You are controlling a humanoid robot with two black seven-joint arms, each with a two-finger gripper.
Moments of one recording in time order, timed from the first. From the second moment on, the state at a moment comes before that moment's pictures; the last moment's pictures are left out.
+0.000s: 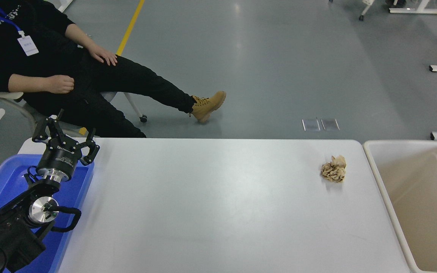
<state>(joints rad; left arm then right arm) -0.54 0.39 -0.87 -0.51 0.08 -0.52 -0.58 0.93 -0.62 0.87 0.51 -0.46 0.01 0.20</state>
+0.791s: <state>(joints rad) -0.54 0.39 -0.87 -0.51 0.08 -0.52 -0.58 0.56 -0.41 1.33 0.98 -0.46 0.07 0.21</state>
